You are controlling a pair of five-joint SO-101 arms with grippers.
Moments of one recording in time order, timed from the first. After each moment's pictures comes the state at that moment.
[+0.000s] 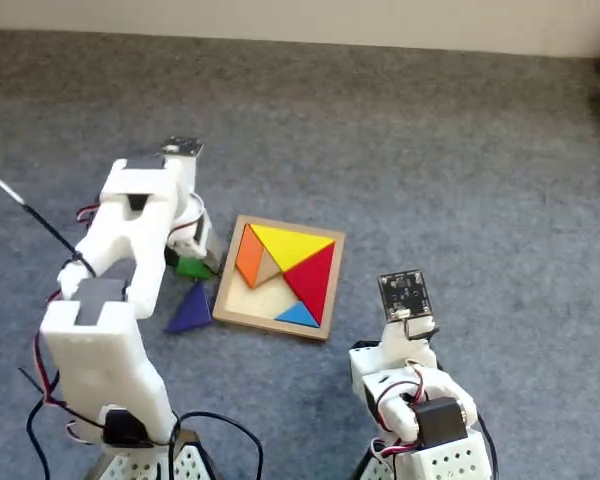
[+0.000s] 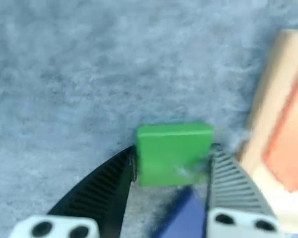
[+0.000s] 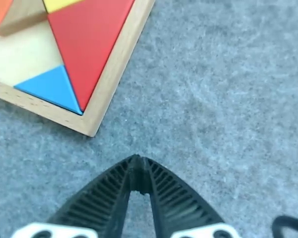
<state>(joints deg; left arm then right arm) -7.0 25.5 5.7 72.7 -0.3 -21.2 -104.9 95.9 71.5 -1.4</state>
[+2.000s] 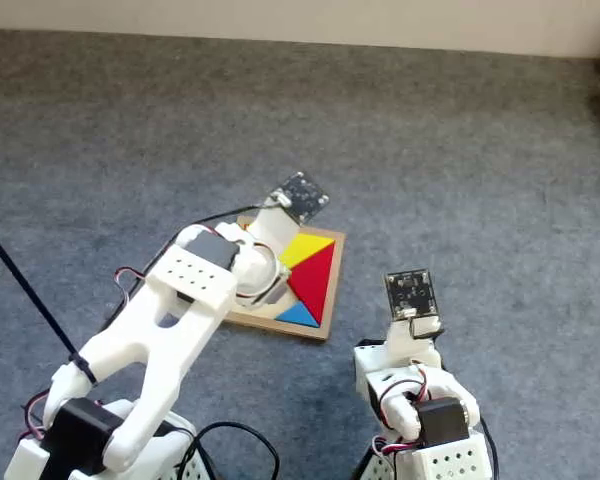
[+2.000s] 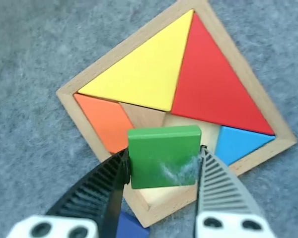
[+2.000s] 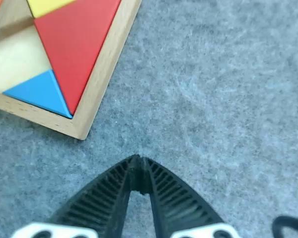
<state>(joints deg) 19.3 -17.8 41.6 53.6 -15.0 -18.9 -104.9 95.9 71.5 -1.4</state>
